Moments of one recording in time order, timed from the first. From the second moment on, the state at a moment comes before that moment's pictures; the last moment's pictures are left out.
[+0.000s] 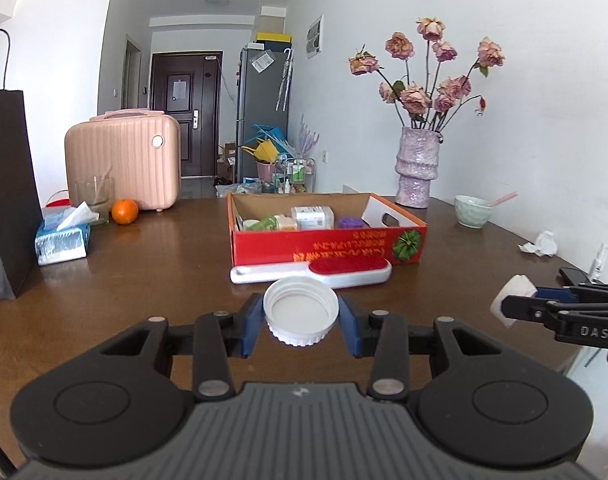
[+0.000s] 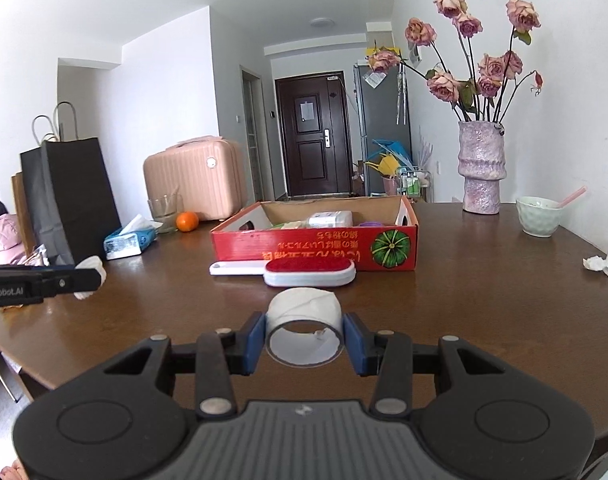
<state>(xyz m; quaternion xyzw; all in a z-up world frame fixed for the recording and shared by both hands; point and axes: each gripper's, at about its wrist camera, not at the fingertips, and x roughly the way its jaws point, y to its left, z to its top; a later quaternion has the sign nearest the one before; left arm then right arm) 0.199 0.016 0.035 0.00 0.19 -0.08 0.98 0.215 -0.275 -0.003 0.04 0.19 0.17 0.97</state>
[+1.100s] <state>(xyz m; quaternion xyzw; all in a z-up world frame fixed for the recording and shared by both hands) 0.546 0.032 0.030 0.05 0.33 -0.09 0.94 0.580 -0.264 0.036 -0.07 0.32 0.14 0.94</state>
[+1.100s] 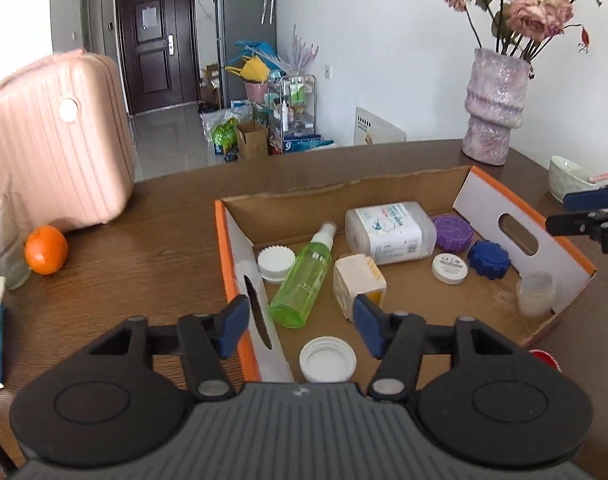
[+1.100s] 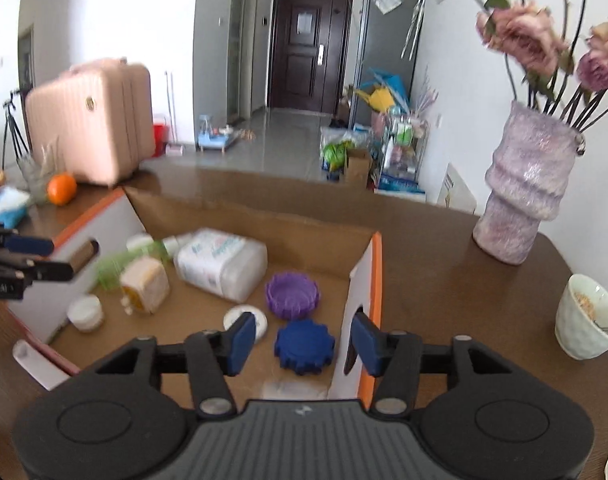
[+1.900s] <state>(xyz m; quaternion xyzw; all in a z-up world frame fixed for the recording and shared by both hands) 0.297 0.032 0.098 0.00 0.12 -0.02 0.99 0.372 -0.279 0.082 0.00 0.12 0.14 0.98</state>
